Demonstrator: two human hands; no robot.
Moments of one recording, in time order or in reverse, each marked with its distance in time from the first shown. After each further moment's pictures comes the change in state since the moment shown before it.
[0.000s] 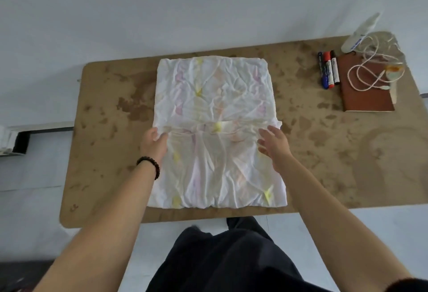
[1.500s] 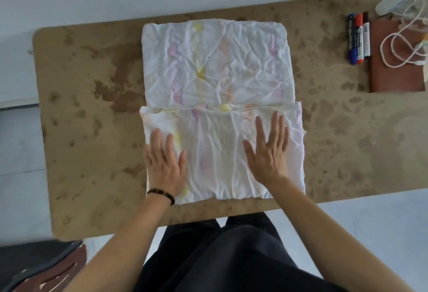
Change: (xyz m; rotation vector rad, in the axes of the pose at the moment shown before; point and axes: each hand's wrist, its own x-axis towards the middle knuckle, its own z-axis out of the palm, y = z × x) left_hand 0.029 -0.090 0.003 1.023 0.028 0.825; right_hand 0.011 0.066 0.060 -1.225 0.234 -0.789
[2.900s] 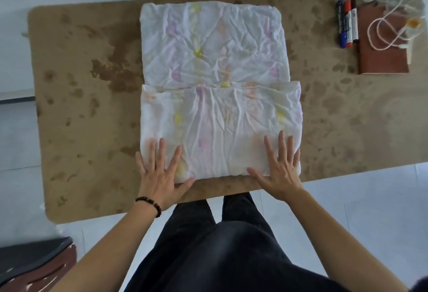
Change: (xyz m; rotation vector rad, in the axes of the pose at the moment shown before) left_hand -0.082 -0.029 0.000 0.140 -0.344 0.169; right_hand -0.106 0.038 0.001 -0.008 -0.377 0.102
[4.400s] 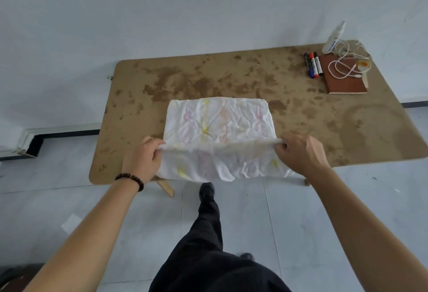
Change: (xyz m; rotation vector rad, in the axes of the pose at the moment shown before) left_hand -0.134 0.013 -0.103 -0.337 0.388 -0.176; right_hand -0.120 0.014 -0.100 -0.007 0.470 -0.099
